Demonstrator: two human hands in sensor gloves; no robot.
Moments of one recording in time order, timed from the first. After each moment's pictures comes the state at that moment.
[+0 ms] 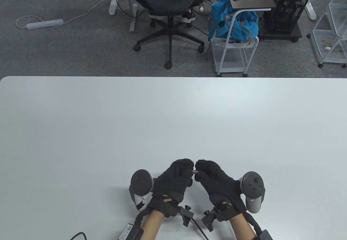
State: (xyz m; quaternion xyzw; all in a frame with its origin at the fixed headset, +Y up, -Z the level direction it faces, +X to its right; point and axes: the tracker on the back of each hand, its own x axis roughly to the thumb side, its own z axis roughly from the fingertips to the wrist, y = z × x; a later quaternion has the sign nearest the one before) left_hand -0.084 -0.744 -0.200 -0.02 -0.10 0.68 0.73; right_hand 0.144 -0.727 -0.190 0.11 0.00 0.76 0.64
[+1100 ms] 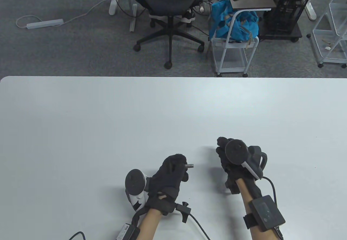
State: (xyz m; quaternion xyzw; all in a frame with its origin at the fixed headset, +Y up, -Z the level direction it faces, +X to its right) left_hand -0.097 -0.743 -0.201 -0.01 -0.06 0.72 0.69; right_hand 0.174 -0.720 -0.291 0.01 -0.03 0.99 0.15
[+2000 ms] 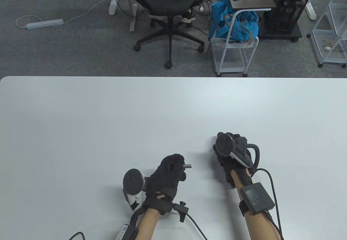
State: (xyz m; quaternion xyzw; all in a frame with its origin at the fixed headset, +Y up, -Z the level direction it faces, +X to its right) left_hand -0.103 -0.745 -0.202 -0.01 -0.05 0.71 0.71; right_hand 0.165 -0.744 -0.307 0.02 0.00 0.99 0.10
